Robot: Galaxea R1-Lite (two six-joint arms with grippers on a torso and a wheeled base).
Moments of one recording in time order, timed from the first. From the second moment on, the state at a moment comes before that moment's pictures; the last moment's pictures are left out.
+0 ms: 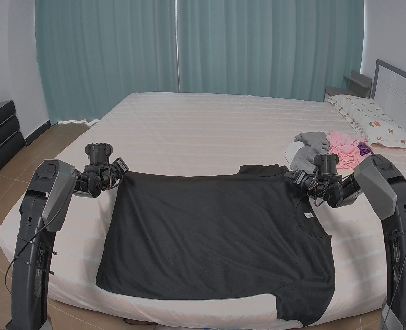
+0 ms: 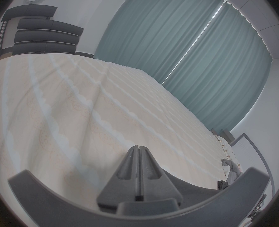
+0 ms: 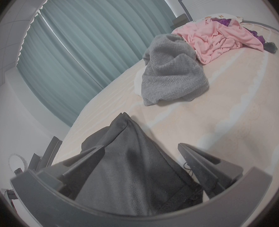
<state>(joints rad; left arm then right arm) -0.02 2.73 -1.95 -0.34 0.00 -0.67 0.07 2.63 -1.59 -0.54 0.08 0.64</state>
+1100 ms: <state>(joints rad) -0.03 2.74 -2.00 -0.37 0.00 -0.67 0.03 2.67 -1.69 -0.67 -0.06 0.73</state>
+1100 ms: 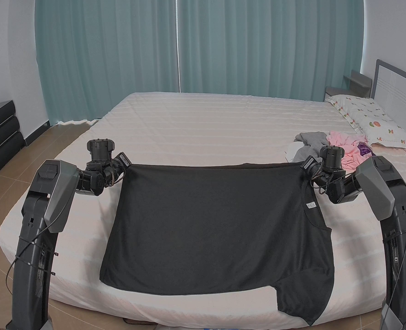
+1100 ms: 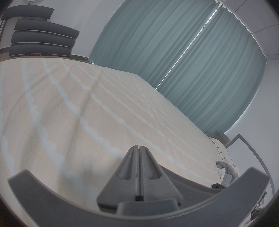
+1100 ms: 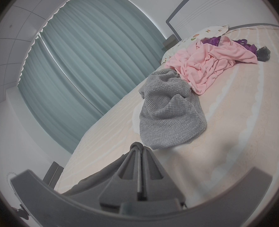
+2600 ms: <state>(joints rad) -0.01 2.38 -1.36 -0.44 -0.08 -0.70 0.04 2.27 -0.89 -0.89 0.10 0.72</state>
